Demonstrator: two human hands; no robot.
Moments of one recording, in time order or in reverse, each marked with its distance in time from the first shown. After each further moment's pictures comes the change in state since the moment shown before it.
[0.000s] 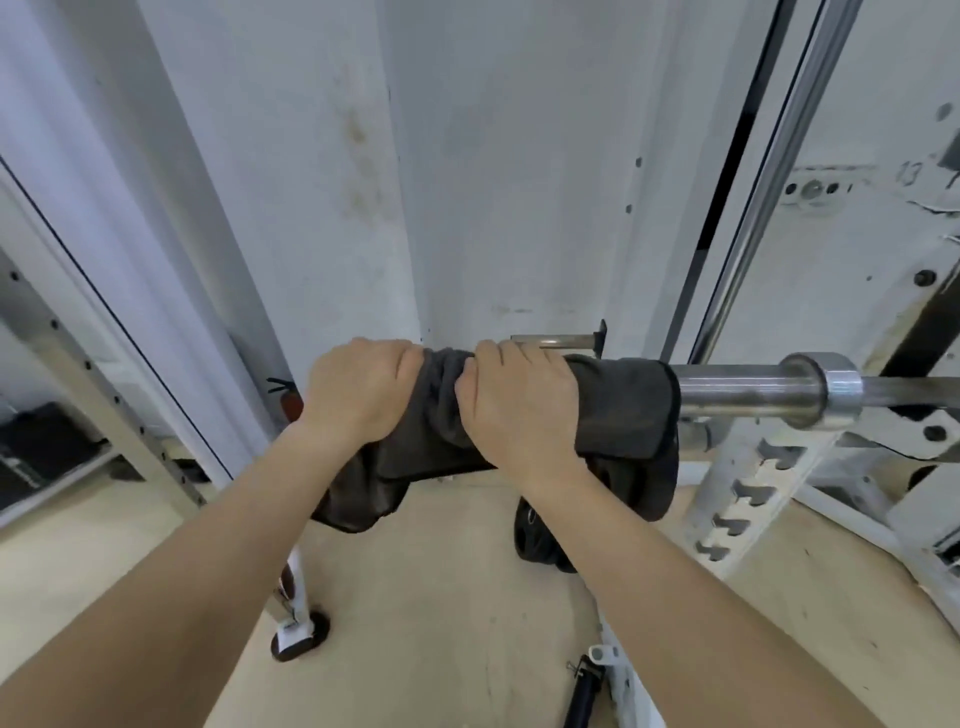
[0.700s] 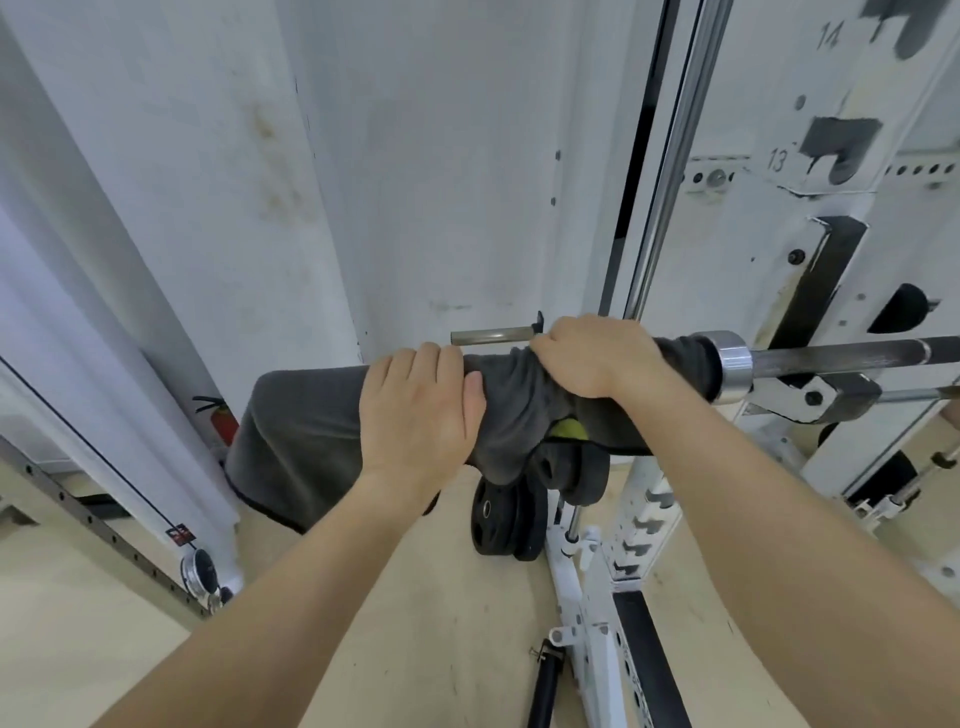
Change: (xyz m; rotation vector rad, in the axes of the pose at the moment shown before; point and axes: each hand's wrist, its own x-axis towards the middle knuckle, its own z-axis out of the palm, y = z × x) left_hand -0.015 0.129 0.025 0.025 0.303 0.120; right_hand 0.028 0.140 -0.050 -0.040 -0.540 0.139
